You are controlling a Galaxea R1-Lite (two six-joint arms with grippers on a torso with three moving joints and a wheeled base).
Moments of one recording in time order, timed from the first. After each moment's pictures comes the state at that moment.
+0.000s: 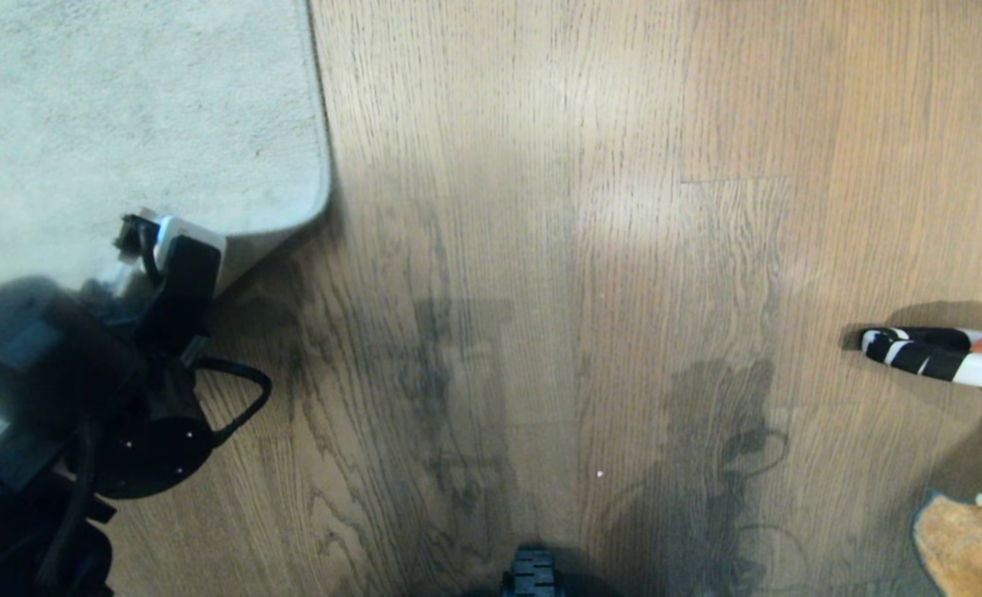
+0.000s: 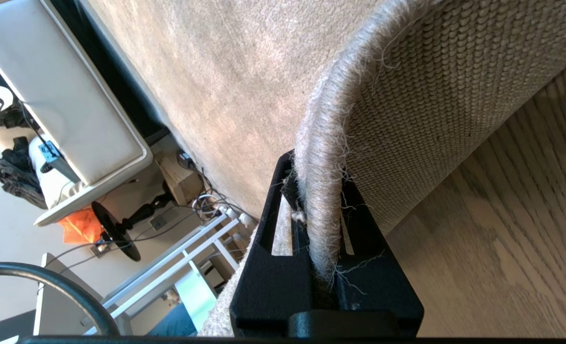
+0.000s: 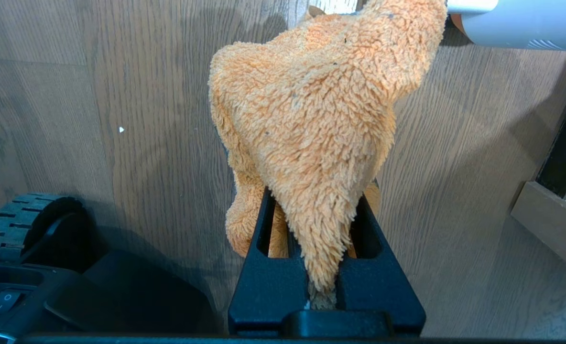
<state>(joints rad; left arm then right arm) -0.42 1.64 -0.44 -1.52 1.15 1.03 -0.01 0.00 0.00 0.00 0.03 -0.12</state>
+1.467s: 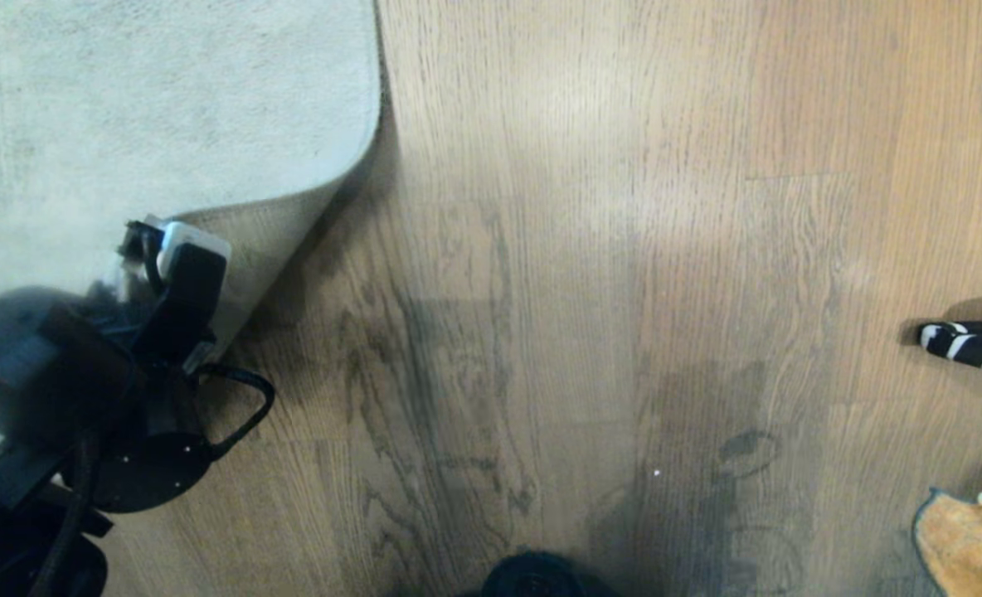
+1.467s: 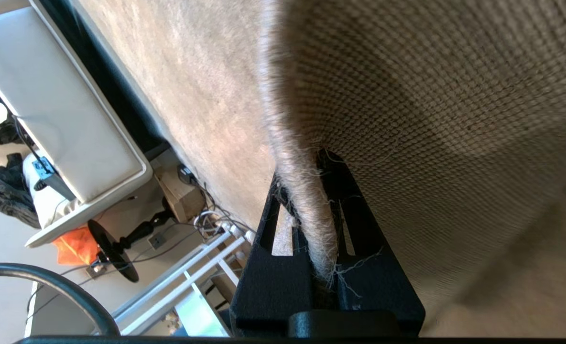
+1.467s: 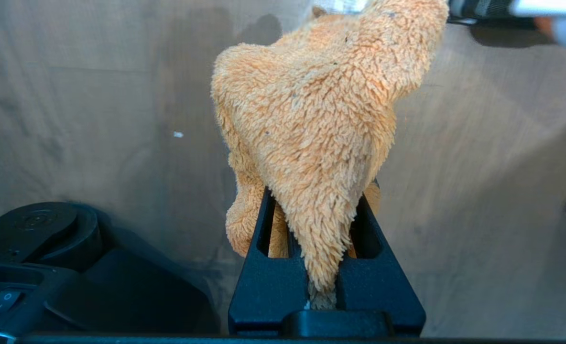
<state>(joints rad) -0.42 1.63 -0.41 -1.53 1.15 1.03 -0.01 0.00 0.00 0.01 0.03 -0.12</state>
